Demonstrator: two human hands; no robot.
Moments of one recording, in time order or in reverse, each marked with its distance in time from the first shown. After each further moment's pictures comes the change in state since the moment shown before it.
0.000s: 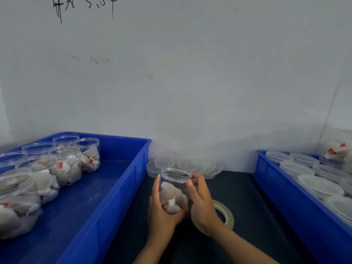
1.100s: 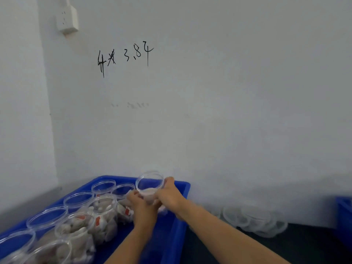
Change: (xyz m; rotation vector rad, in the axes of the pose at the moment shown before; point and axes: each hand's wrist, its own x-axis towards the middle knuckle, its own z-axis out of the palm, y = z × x) left_hand 0.187 0.025 -0.123 -0.018 0.422 -0.232; right_hand 0.159 -0.085 0.180 -0.017 -0.471 0.340
